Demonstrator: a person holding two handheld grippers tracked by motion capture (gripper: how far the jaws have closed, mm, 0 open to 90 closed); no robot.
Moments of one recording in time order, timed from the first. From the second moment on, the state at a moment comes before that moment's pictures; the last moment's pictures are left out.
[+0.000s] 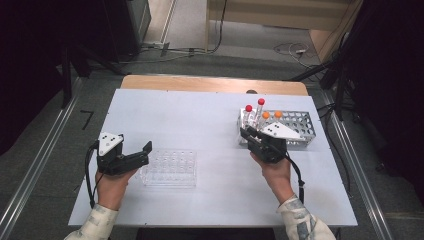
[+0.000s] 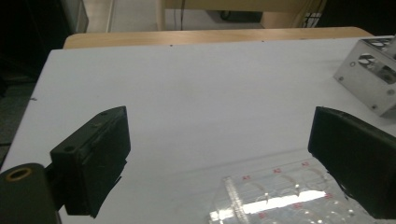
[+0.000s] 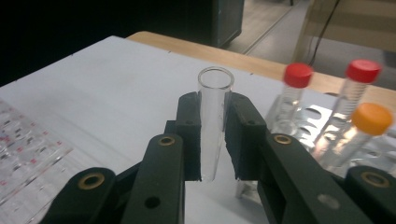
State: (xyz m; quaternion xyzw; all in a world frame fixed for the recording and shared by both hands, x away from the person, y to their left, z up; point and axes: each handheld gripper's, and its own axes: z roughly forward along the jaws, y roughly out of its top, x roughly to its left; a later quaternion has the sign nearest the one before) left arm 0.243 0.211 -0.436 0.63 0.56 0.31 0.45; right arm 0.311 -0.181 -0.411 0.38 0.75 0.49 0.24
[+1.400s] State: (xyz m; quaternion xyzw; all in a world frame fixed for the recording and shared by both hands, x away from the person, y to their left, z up) left arm 0.304 0.066 -0.416 0.74 0.42 0.19 0.48; right arm 0.311 -0.101 -0.448 0.32 0.79 0.47 0.21
